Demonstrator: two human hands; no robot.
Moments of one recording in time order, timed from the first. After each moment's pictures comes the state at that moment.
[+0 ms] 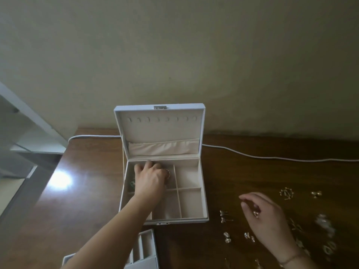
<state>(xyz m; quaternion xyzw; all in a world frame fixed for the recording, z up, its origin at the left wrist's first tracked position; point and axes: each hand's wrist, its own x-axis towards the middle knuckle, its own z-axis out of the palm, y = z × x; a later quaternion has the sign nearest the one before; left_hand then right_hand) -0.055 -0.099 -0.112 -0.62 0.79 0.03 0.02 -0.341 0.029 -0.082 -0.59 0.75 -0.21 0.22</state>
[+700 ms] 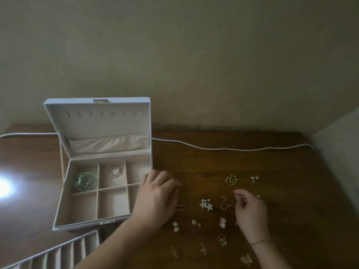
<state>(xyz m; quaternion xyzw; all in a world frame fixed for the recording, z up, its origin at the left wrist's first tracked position) -0.175 -0.020 -0.073 -0.44 0.84 0.17 -0.25 -0.425 0.063 -0.089 -0.40 0.87 -0.21 0.18</state>
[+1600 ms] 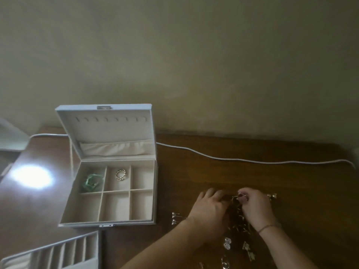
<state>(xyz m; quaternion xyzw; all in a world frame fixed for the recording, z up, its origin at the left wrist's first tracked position) -0.307 -0.018 -0.090 -0.39 0.88 0.27 0.01 -0.468 -0.005 -0.101 -0.44 0.85 -0.10 0.28</state>
